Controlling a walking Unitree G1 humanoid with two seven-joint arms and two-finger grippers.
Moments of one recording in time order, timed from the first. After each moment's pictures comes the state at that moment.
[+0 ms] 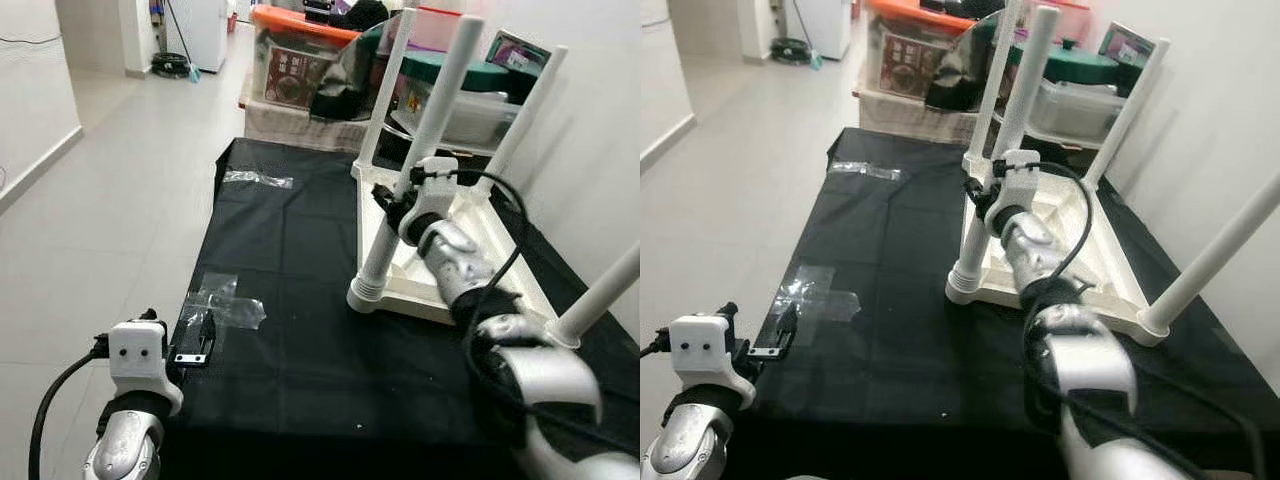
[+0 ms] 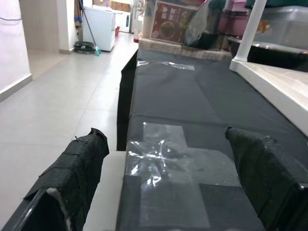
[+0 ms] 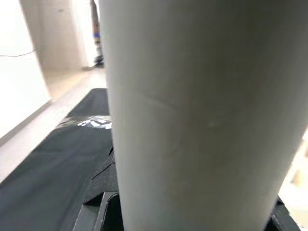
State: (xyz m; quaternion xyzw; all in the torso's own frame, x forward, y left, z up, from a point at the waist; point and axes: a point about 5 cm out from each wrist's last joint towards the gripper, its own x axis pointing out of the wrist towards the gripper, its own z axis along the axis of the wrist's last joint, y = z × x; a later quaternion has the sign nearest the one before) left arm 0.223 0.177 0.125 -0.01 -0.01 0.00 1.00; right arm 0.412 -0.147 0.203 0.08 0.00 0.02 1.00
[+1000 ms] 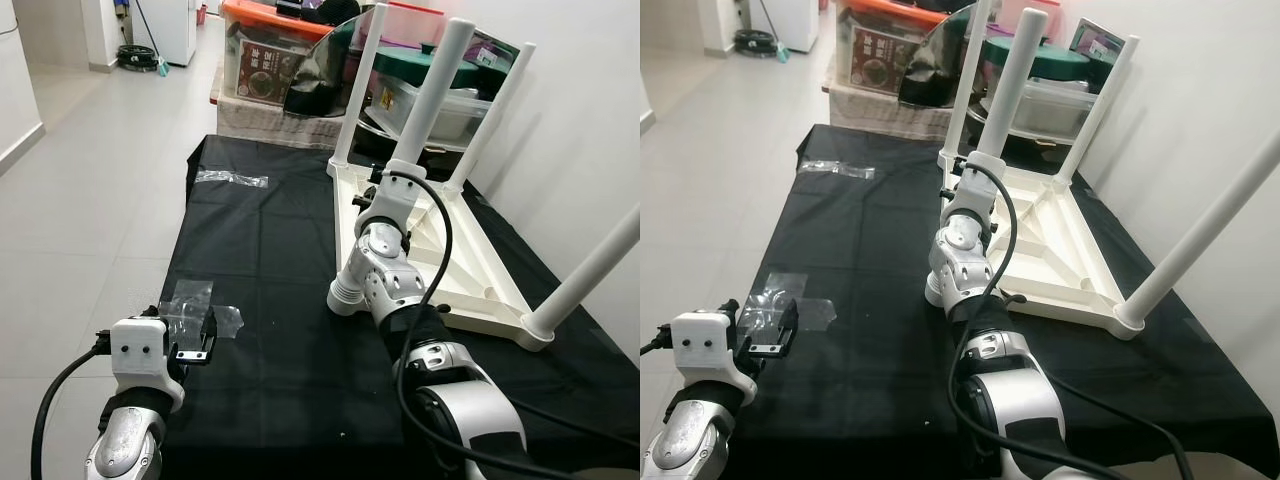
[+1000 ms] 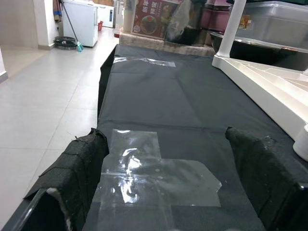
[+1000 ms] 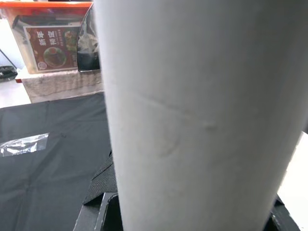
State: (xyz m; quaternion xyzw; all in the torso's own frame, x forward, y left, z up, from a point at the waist) left arm 0.227 0.176 0.127 -0.01 -0.01 -0.01 1.00; right arm 0.399 -0.087 0.219 0.10 0.01 -0.14 0.98
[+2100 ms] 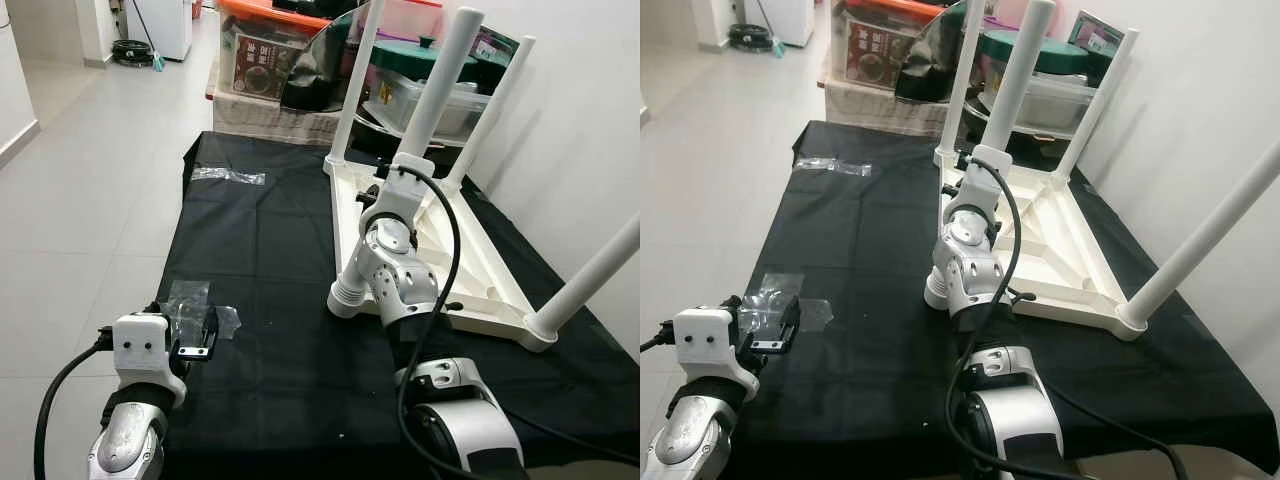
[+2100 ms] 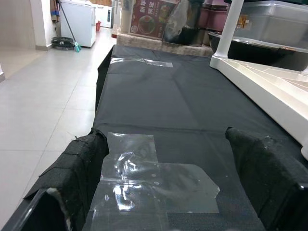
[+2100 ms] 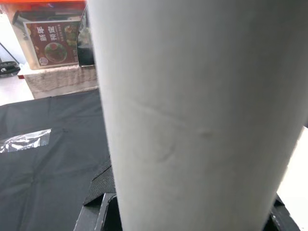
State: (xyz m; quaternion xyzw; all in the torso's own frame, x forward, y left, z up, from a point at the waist) left arm 0.230 0.175 0.128 -0.01 -0.02 -0.01 1.00; right arm 0.386 -0.088 0.229 0.12 0.03 -0.13 0.98
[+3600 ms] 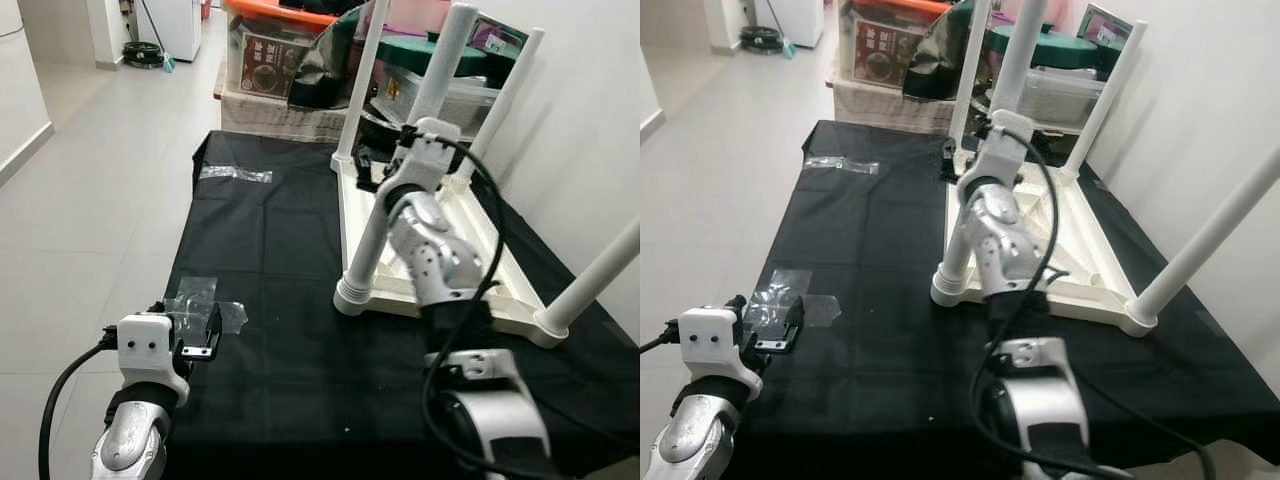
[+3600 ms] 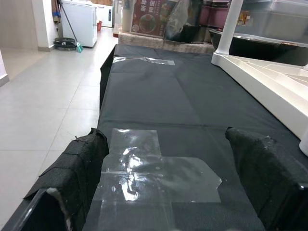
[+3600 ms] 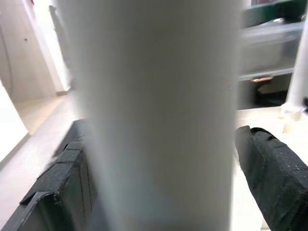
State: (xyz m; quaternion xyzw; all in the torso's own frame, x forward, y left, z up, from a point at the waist) left arm 0.231 0.173 0.126 -0.01 -0.01 -0.02 1.00; right arm 0.390 -0.122 0.274 0.13 -0.04 -0.01 0.99
